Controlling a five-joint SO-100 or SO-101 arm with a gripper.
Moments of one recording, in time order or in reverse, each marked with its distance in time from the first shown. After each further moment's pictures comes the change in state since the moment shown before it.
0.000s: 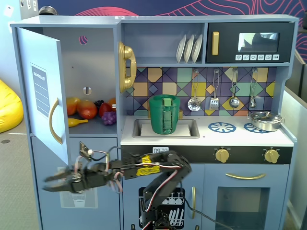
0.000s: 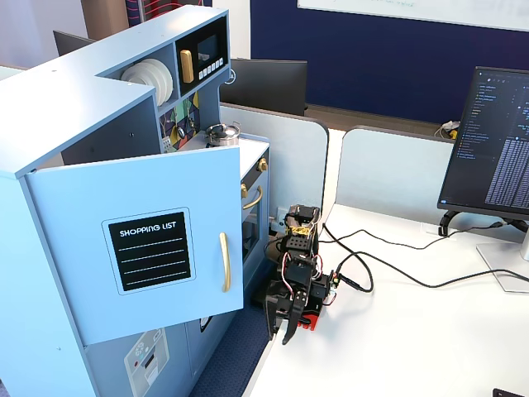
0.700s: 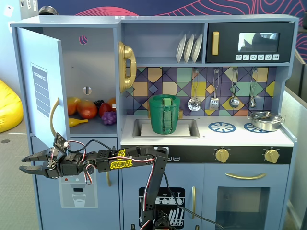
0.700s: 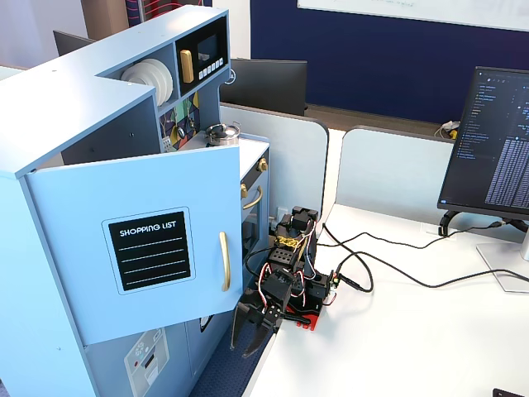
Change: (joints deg) arm 9.0 -23.6 -23.3 -4.8 -9.8
